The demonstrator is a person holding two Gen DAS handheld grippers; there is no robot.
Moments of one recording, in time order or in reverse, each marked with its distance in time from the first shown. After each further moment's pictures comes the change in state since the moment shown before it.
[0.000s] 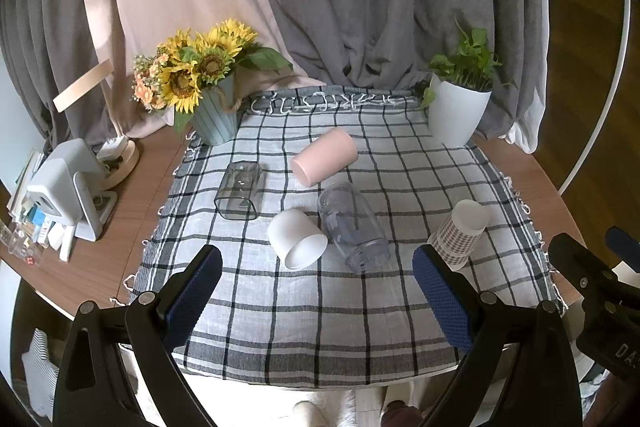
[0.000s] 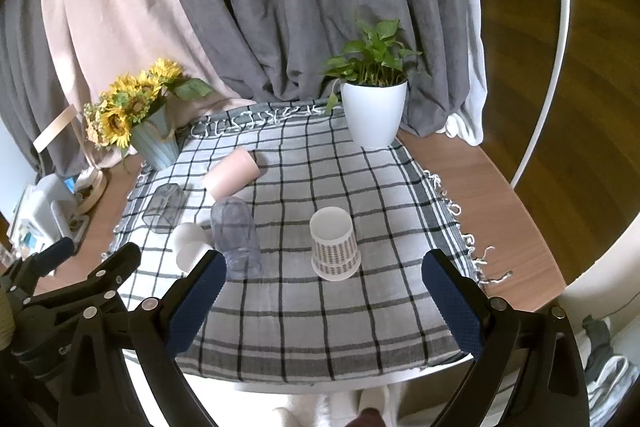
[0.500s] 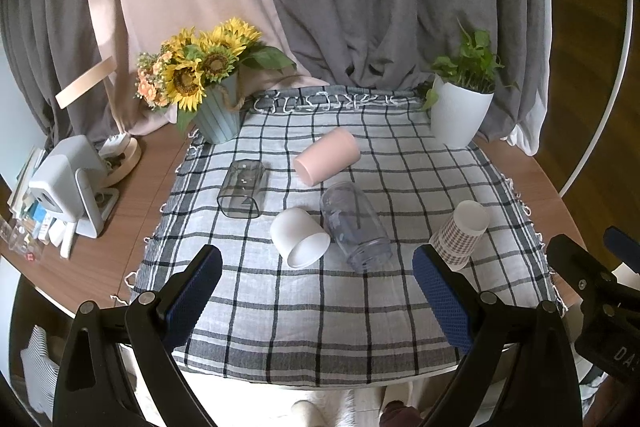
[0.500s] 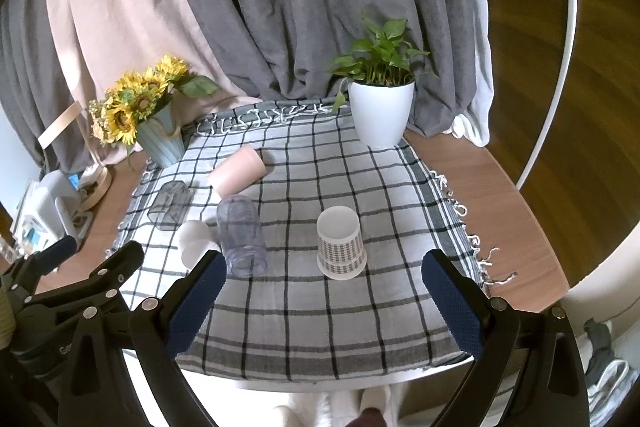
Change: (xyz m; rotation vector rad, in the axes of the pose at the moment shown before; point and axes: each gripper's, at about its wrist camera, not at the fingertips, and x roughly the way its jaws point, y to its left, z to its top) left arm -0.001 0.003 -0.001 -0.003 0.003 -0.001; right arm 0.001 0.002 0.001 -0.015 0.001 0.016
